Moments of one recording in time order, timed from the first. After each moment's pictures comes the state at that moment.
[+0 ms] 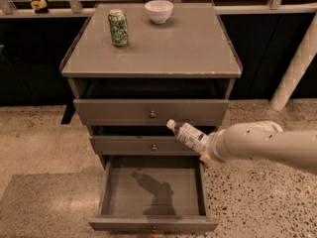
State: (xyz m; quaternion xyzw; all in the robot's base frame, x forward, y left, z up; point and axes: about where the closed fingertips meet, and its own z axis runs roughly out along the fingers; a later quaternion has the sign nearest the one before) arm 0.546 -0.191 0.605 -0.51 0.82 -0.06 0.26
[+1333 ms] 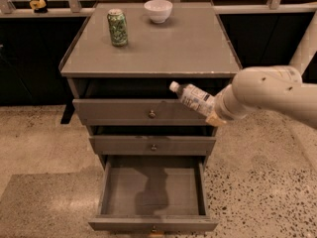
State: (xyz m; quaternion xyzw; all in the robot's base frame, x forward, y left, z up) arm 0.605 -0.204 0.728 -0.51 0.81 -0.09 0.27
